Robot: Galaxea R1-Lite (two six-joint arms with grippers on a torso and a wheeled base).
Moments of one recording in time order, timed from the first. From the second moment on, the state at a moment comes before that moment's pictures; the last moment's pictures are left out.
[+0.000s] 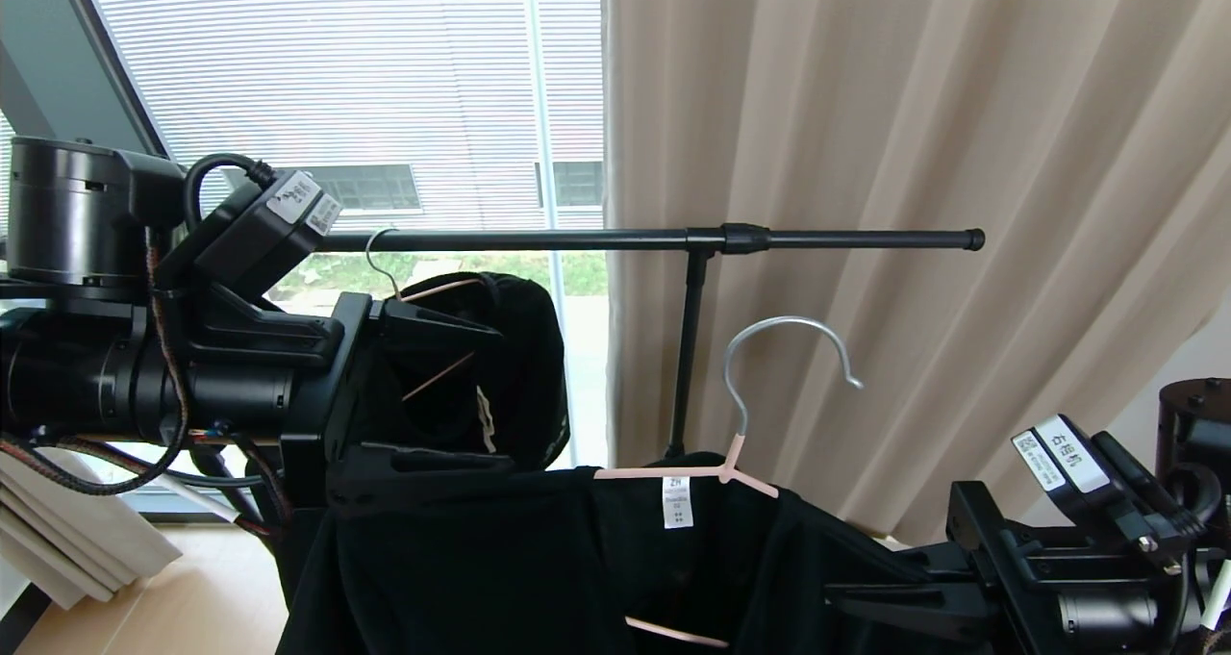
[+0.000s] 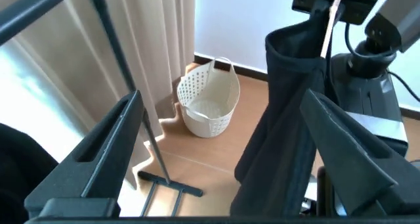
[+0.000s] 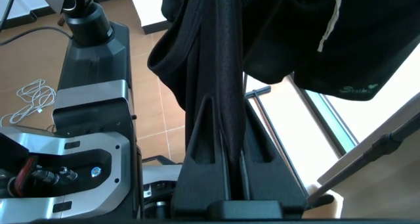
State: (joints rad) left arm -0.32 1.47 -0.95 -0.04 -0.96 0.51; right arm 0.45 1.42 -0.38 -0.61 0.85 -0.23
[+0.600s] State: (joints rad) left arm -0.44 1.48 -0.94 -0.02 -0.96 0.52; right arm 0.45 1.41 -0.38 -0.61 0.85 -0.24
